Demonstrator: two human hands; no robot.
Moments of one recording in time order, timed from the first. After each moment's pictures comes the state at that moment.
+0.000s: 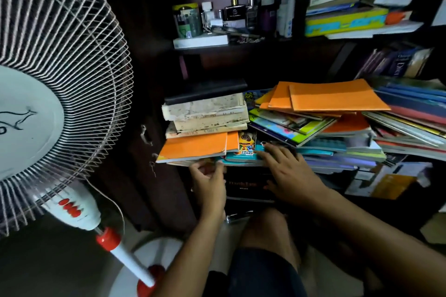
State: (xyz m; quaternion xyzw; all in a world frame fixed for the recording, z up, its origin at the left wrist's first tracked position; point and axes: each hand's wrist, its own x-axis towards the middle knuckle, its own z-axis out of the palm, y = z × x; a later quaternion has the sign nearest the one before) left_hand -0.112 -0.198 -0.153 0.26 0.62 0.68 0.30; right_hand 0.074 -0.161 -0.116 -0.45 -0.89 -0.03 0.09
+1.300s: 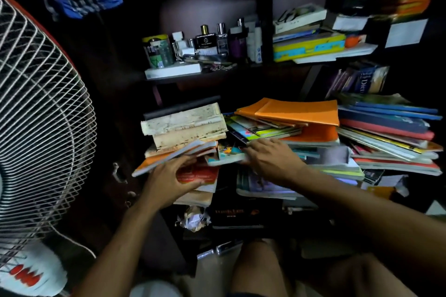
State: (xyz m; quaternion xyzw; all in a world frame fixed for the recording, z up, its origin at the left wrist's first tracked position) left_hand -0.212 -0.140 -0.080 0.73 0.62 0.28 0.07; right_hand 0.080 -0.071 -0.075 -0.38 -0.89 -0.20 0.15
